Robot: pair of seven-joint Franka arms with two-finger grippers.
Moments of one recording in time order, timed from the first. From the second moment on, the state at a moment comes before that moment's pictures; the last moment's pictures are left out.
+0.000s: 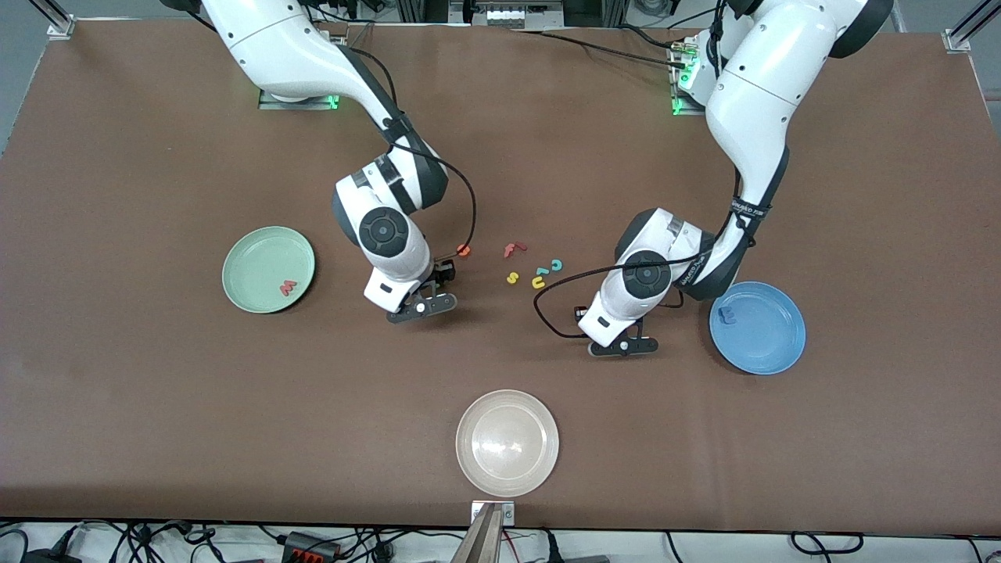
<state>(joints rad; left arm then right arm) -0.28 0.79 -0.21 -1.59 0.14 2.33 -0.64 0.57 0.69 0.02 -1.63 0.04 2.26 0.27</state>
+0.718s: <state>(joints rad) -0.17 0.67 -0.19 -1.54 0.15 2.07 -0.45 0.61 0.74 0.02 -1.63 0.03 2.29 0.27</state>
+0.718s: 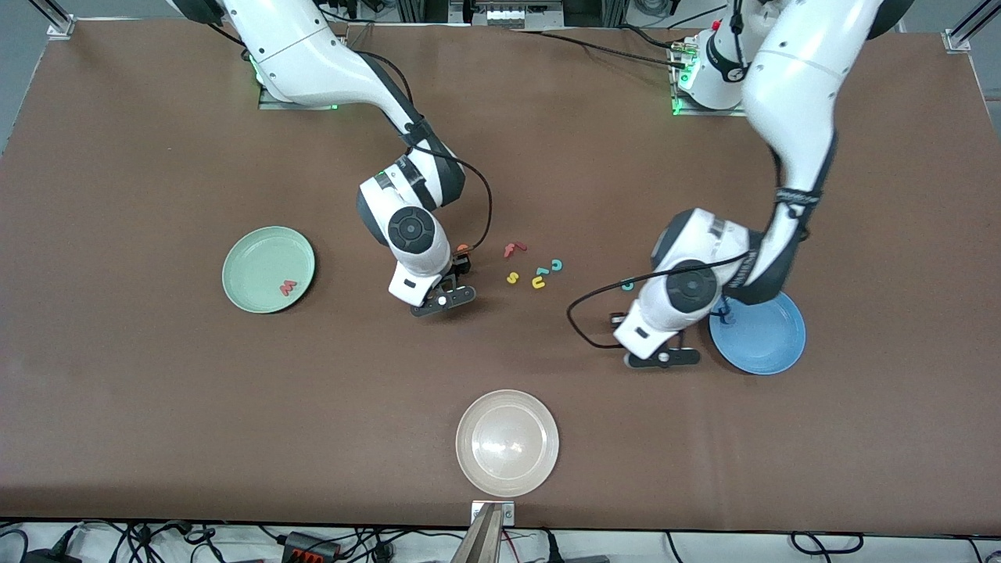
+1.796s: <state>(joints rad) 0.12 0.60 -0.19 -1.81 0.26 2.15 -0.14 0.53 0.67 -0.02 -1.61 0.03 2.13 0.28</state>
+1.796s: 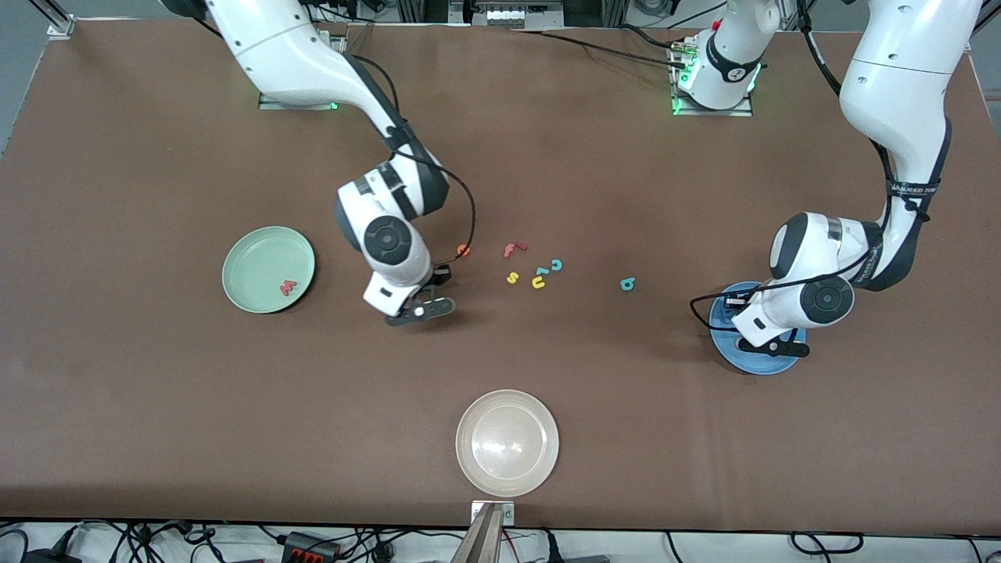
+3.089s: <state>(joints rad) 0.04 0.58 -0.47 -1.90 0.36 2.23 0.62 0.07 0.47 -0.05 -1.98 -0.02 2.05 0.13</state>
